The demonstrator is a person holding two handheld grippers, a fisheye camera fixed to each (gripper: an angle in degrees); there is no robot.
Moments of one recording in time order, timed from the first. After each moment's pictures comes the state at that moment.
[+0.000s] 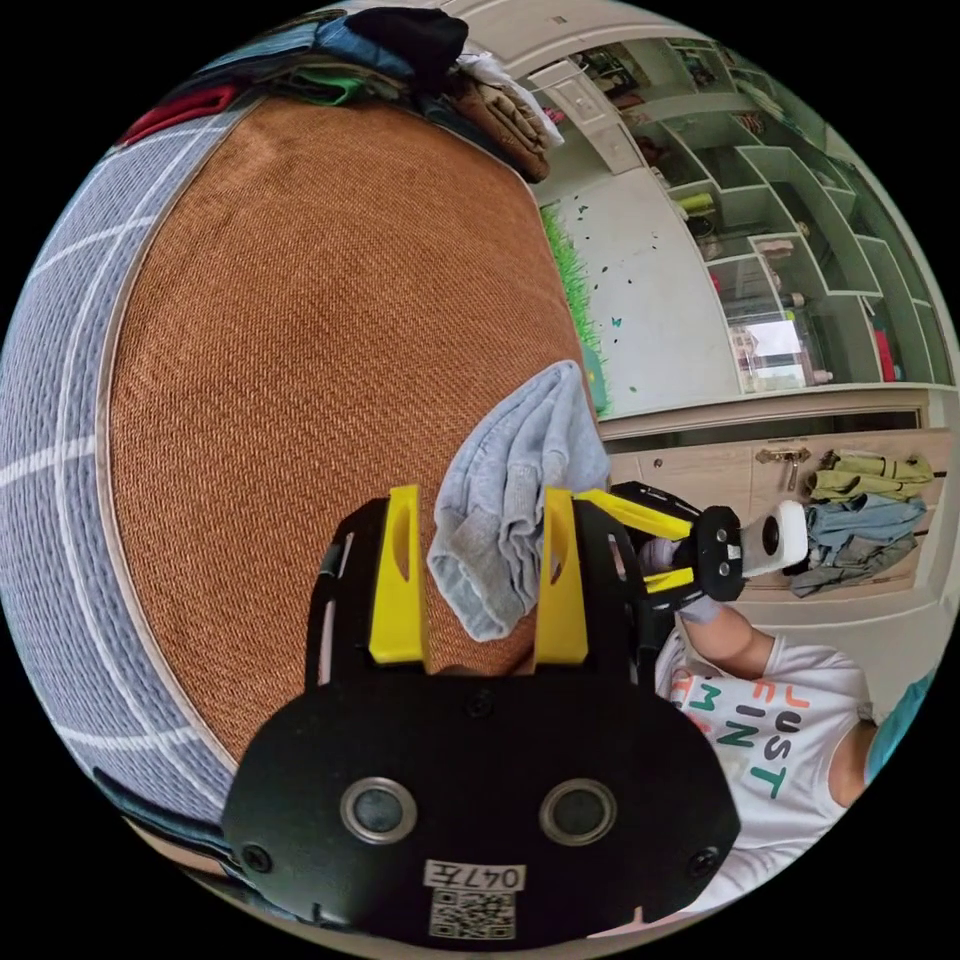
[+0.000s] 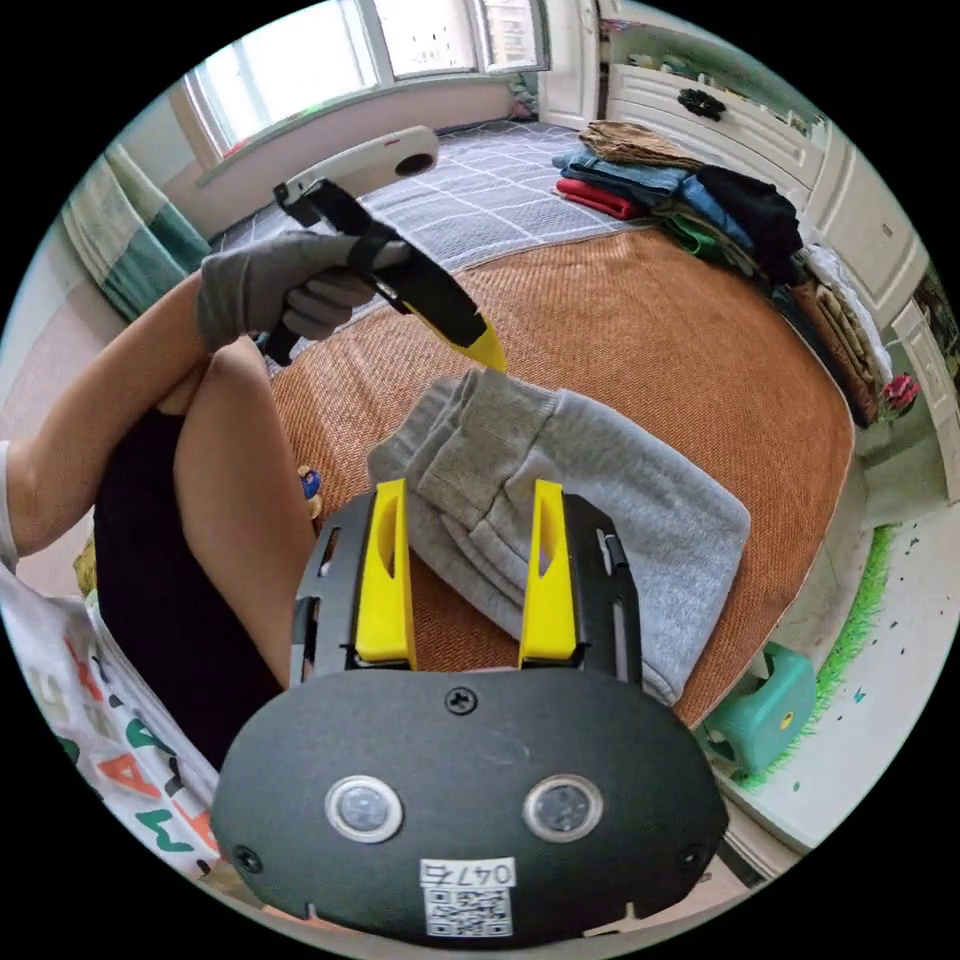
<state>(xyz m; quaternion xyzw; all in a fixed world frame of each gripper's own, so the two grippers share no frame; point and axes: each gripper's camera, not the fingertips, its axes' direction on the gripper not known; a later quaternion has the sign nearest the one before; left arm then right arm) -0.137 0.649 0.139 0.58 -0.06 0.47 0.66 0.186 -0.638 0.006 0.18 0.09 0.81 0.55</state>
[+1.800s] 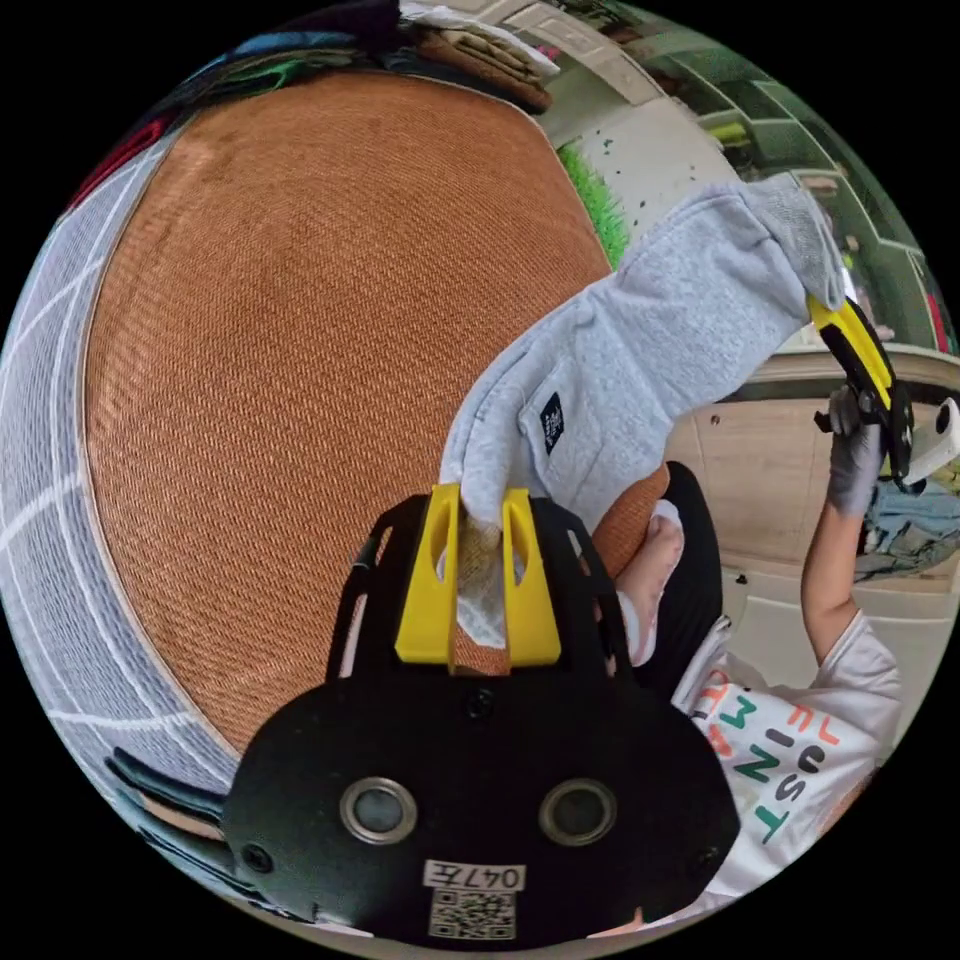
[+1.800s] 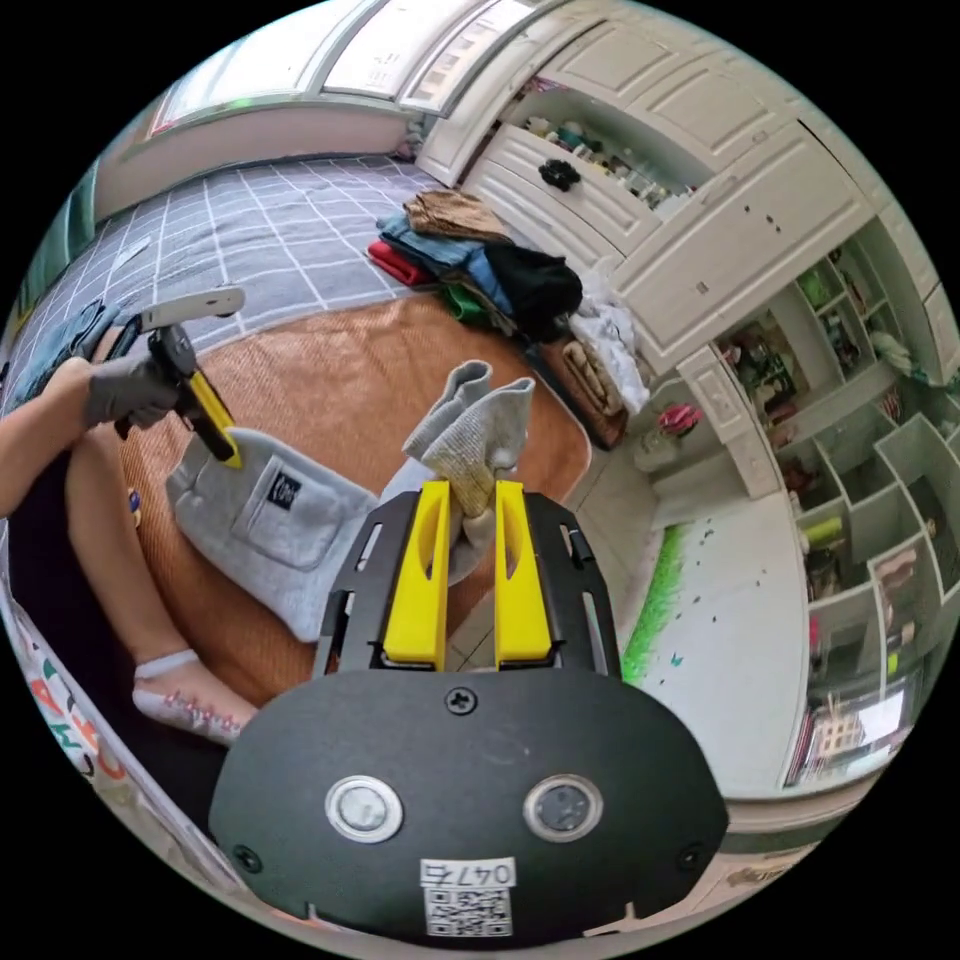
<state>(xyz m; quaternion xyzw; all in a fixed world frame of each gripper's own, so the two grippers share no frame) -0.063 0.684 0.233 0.58 -0.12 0.41 0.69 0.083 -0.609 -0.108 -0.02 0.28 0.83 0.48</state>
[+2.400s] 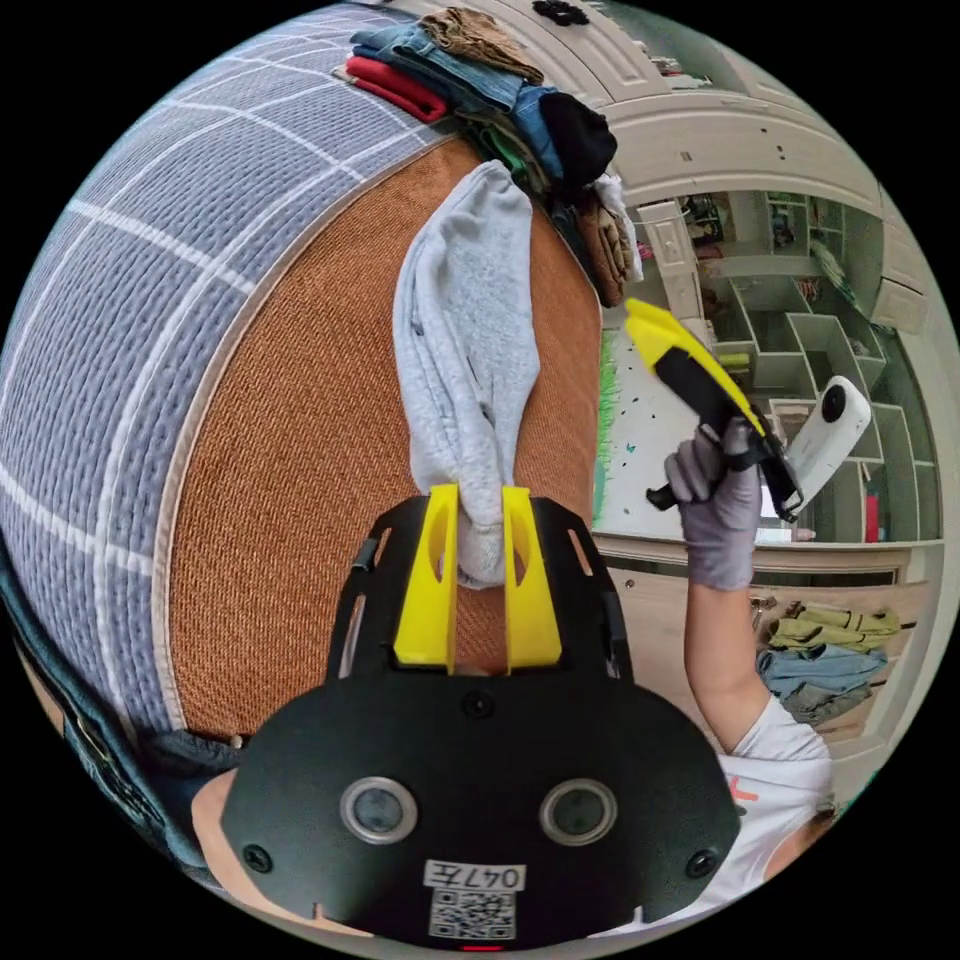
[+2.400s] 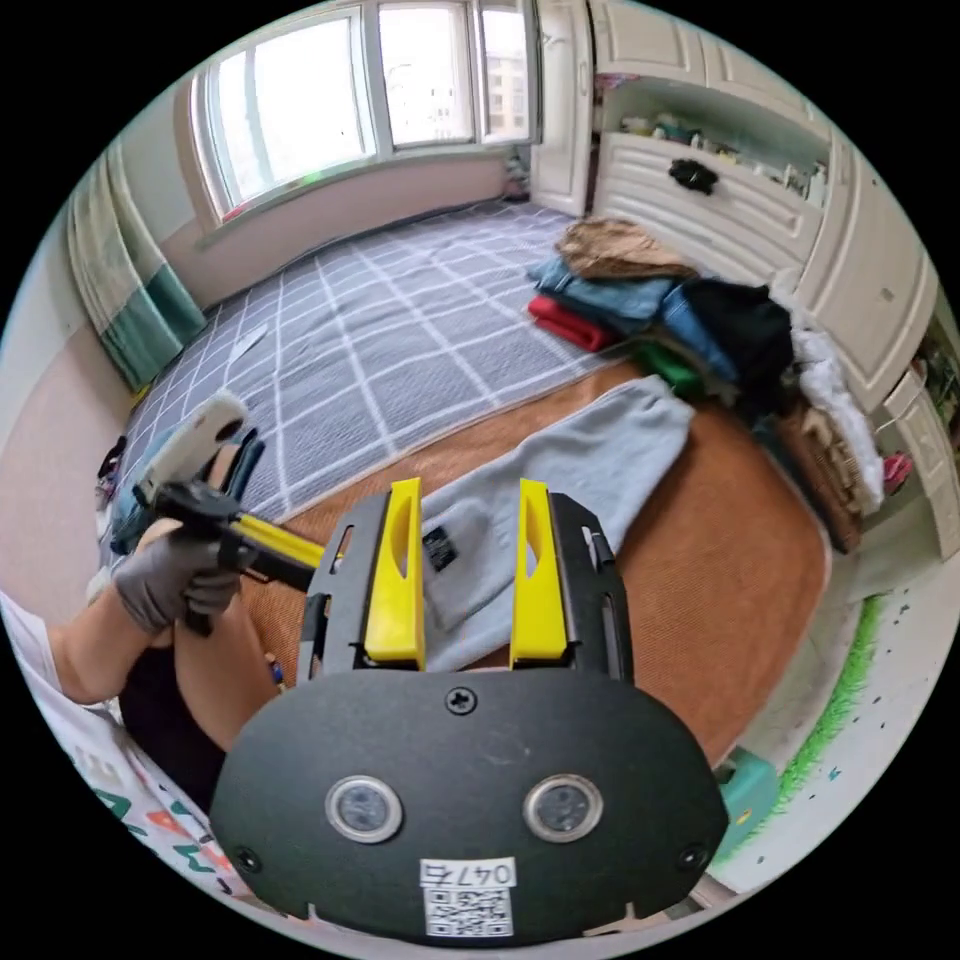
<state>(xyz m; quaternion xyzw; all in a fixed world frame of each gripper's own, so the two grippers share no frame) -0.252 0.699 0.254 0.66 0.11 0.36 0.65 0.233 -0.540 -0.057 0.24 0.15 0.80 0.52</state>
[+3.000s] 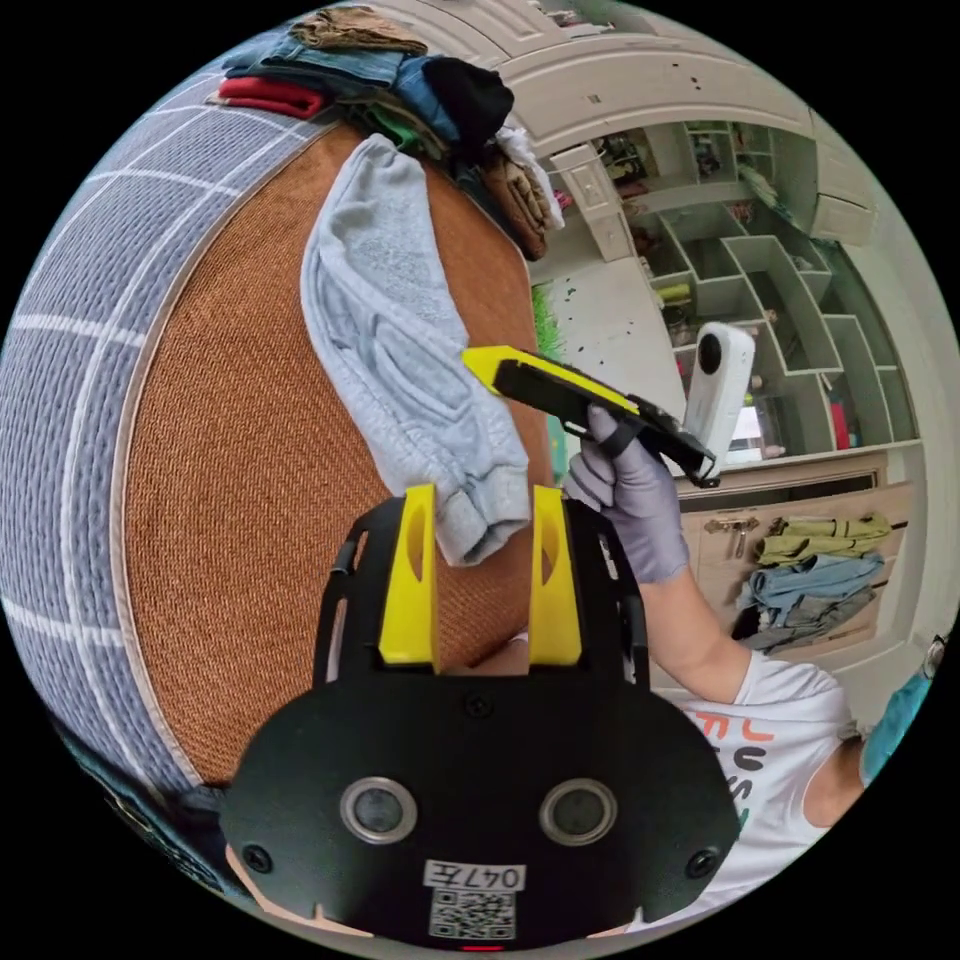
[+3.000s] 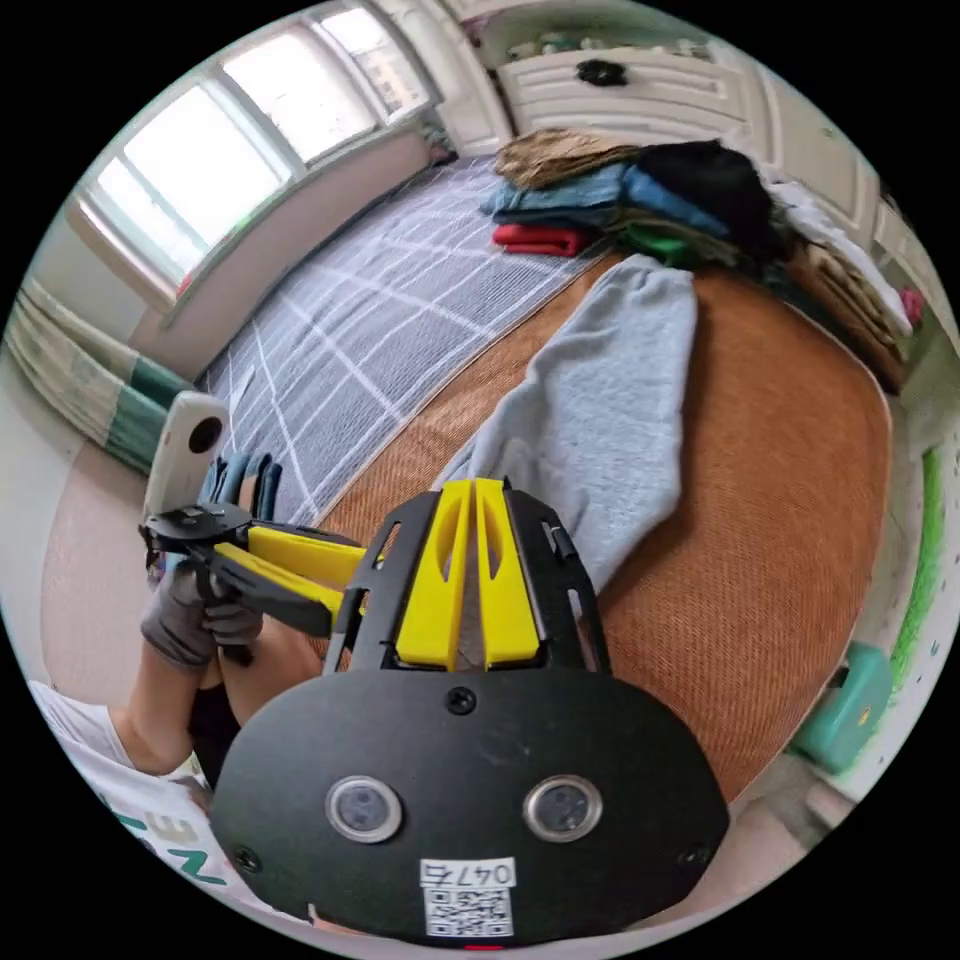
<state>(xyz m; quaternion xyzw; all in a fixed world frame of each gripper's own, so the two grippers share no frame) -0.298 0.703 0.258 0.63 0.10 0.47 0.61 0.146 -0.467 -0.028 0.31 0.08 0.86 0.39</state>
